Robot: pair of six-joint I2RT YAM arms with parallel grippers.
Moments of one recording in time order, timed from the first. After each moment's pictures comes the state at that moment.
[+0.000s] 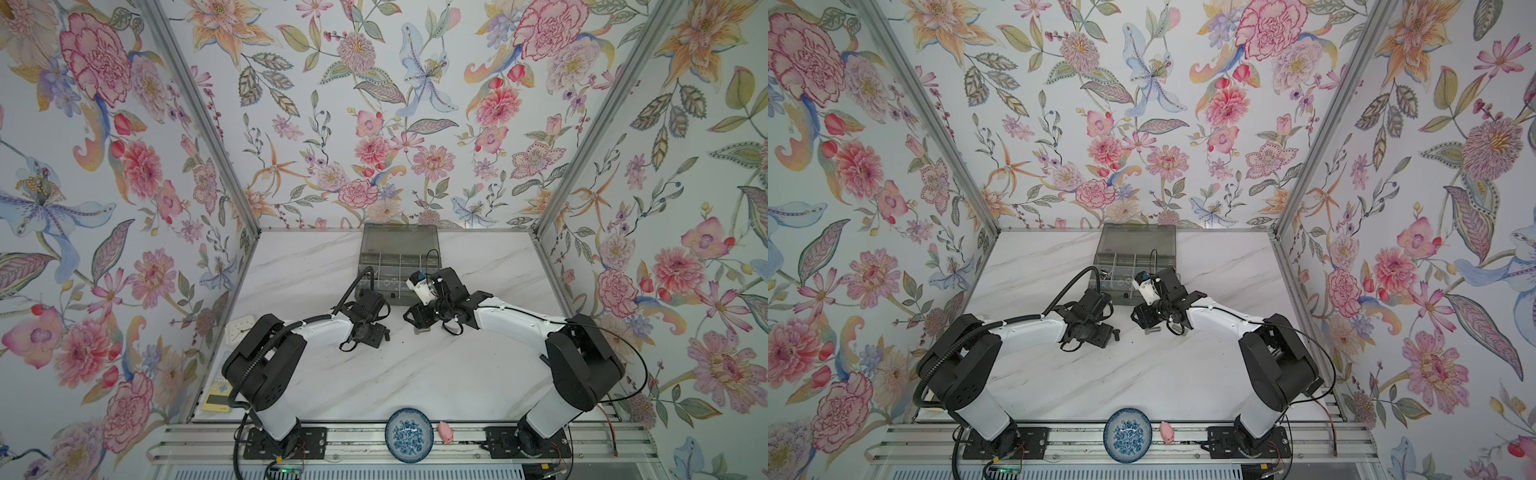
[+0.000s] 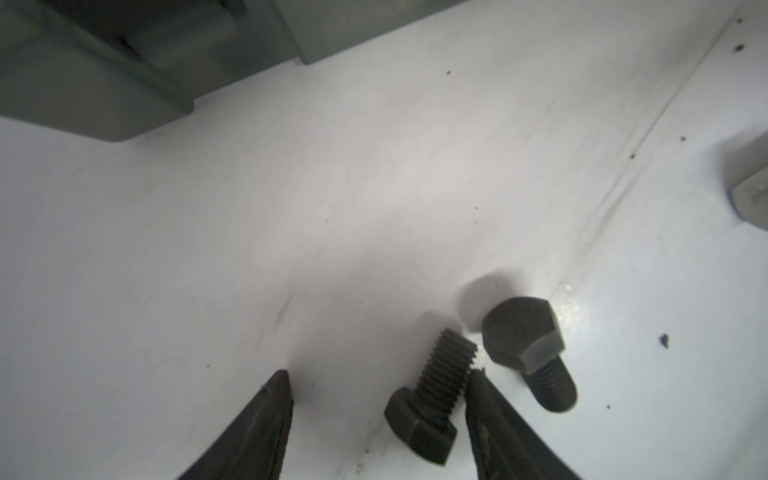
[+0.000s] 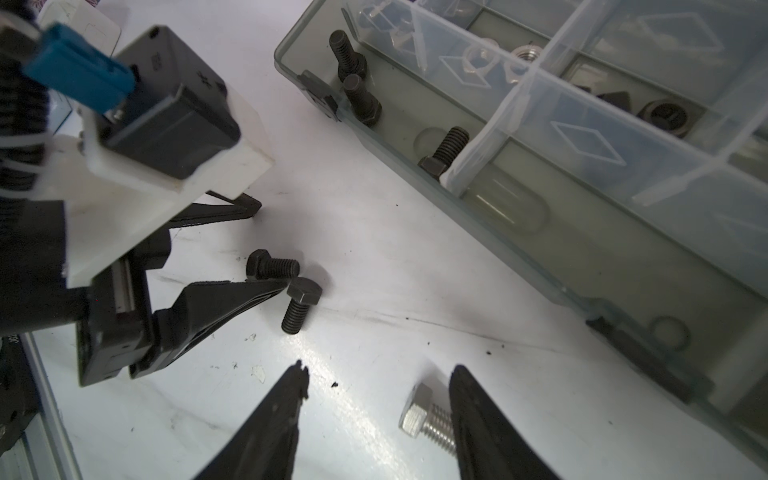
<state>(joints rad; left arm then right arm) -0.66 1.69 0.90 -0.37 -0.08 -0.23 0.64 1.66 1.03 -0.25 -0.30 0.09</state>
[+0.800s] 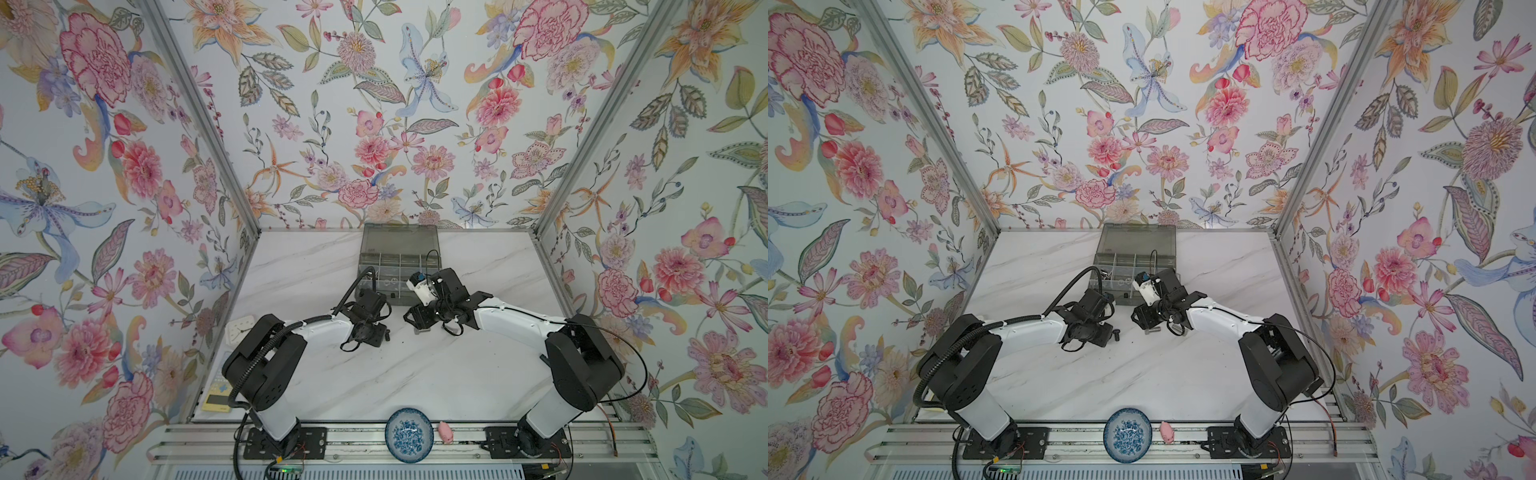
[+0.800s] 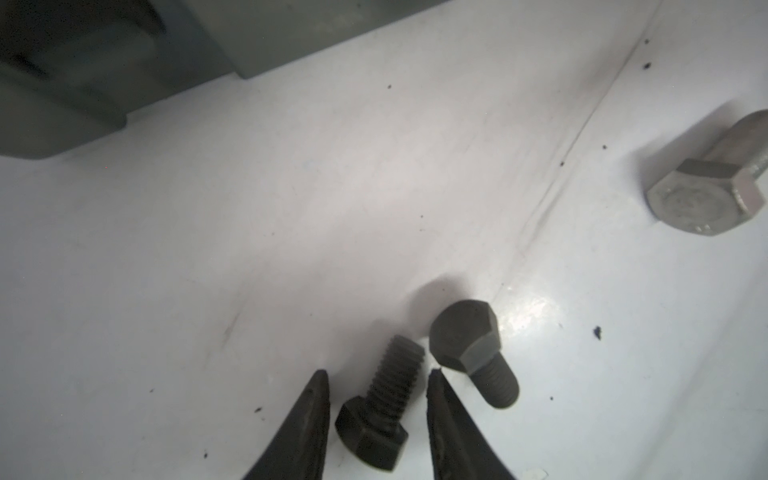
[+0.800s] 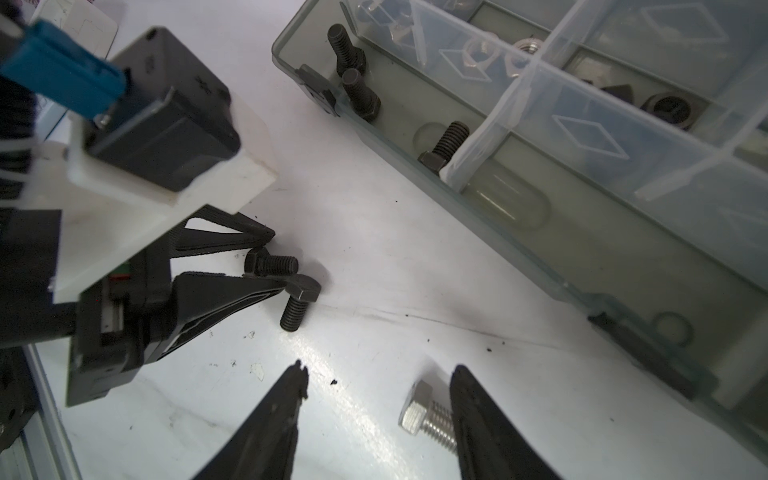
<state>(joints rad) -0.67 1.69 0.90 -0.33 0.00 -0.23 0.64 1.66 1.03 -0.25 -0.30 0.09</state>
